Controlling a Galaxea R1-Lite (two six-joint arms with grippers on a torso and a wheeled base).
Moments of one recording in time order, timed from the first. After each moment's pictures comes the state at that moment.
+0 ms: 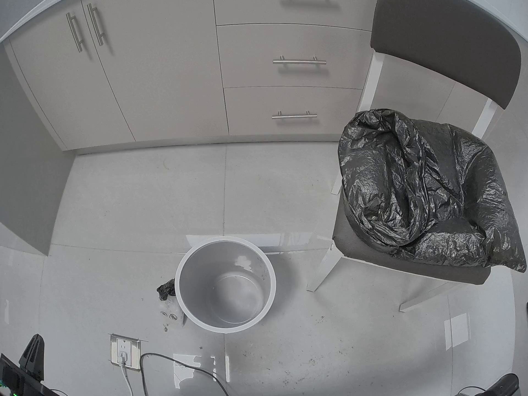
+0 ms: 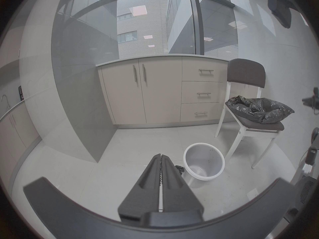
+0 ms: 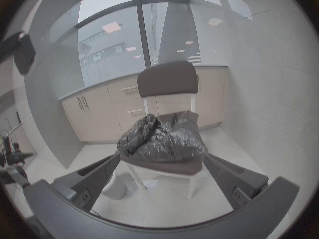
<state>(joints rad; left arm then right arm) 0.02 0.02 -0.02 0.00 -0.01 0.04 0.03 0.11 -0.27 0.05 -0.01 0.13</state>
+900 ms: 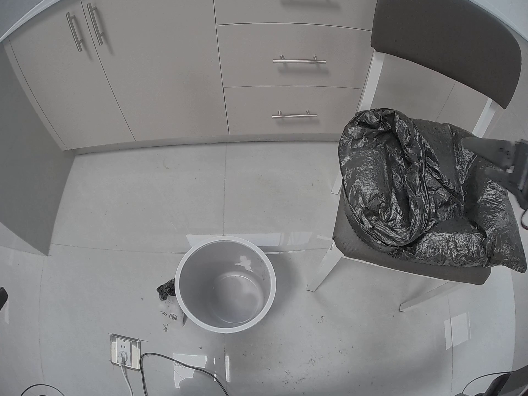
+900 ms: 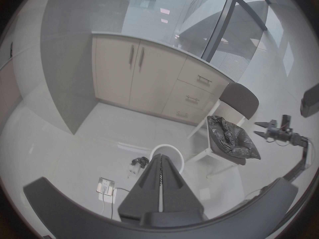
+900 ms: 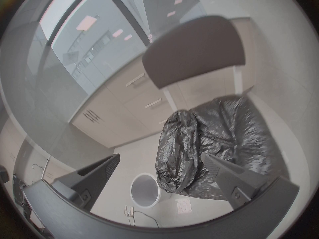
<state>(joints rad) -0.10 0.46 -0.72 0.50 -0.11 -0.30 0.44 1.13 -0.93 -0.03 -0.14 0.48</state>
